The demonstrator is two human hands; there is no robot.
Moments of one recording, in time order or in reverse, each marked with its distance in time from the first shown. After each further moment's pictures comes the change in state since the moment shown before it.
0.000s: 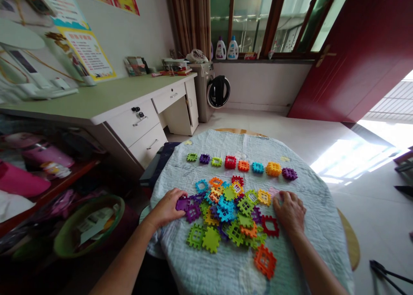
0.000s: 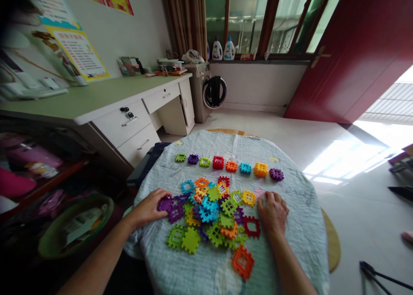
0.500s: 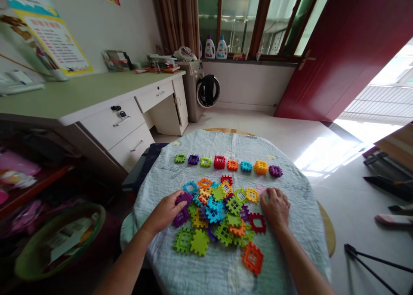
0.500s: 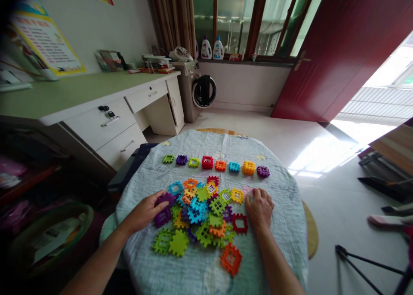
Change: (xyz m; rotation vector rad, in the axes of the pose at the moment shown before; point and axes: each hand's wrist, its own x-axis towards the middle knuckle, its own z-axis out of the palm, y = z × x) left_hand 0.008 0.044 0.013 -0.343 0.059 -0.002; right_hand -0.001 -0.004 -0.003 0.030 0.019 0.005
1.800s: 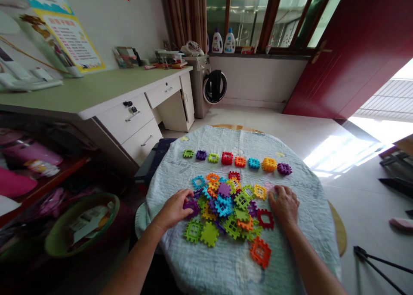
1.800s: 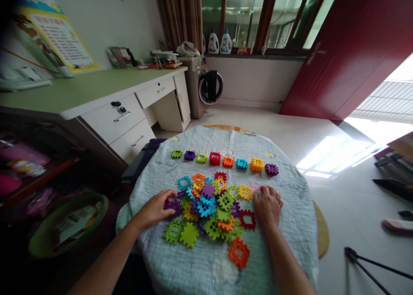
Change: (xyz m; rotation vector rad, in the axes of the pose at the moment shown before) left_hand -0.013 -0.012 0.005 0.137 -0.033 0.016; right_hand 0.001 0.003 0.002 -0.026 -0.014 0.002
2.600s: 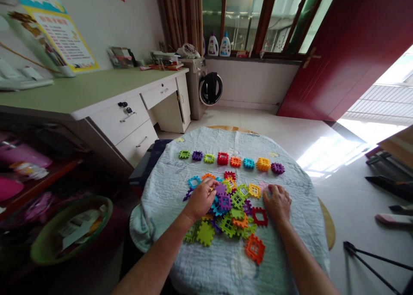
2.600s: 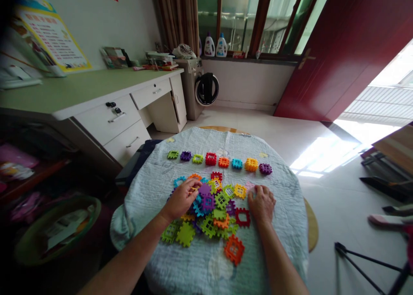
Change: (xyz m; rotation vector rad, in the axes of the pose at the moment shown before) left_hand 0.043 0.080 0.042 -0.328 0.141 0.215; right_hand -0.002 -0.002 -0.002 0.024 -0.003 0.000
